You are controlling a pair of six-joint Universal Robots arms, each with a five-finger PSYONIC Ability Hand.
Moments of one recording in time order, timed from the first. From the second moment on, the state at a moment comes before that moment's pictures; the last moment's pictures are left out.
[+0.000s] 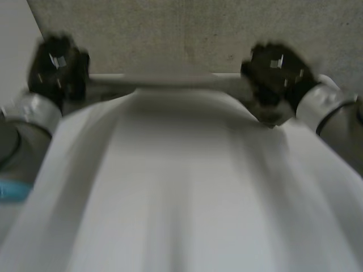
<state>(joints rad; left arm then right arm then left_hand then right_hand) 4.43 -1.74 -1.66 3.53 -1.49 3.52 1.89 -1.30 1.39 -0.04 1.20 2.68 1.29 1.35 0.23 0.23 1.18 1.32 1.33 0.22 0.25 1.18</state>
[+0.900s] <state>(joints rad) 4.52 -1.88 -1.91 3.53 -1.42 3.55 1.73 -1.23 1.69 0.01 1.29 2.73 1.30 1.35 0.23 0.23 1.18 1.02 1.02 0.22 0.25 0.77</state>
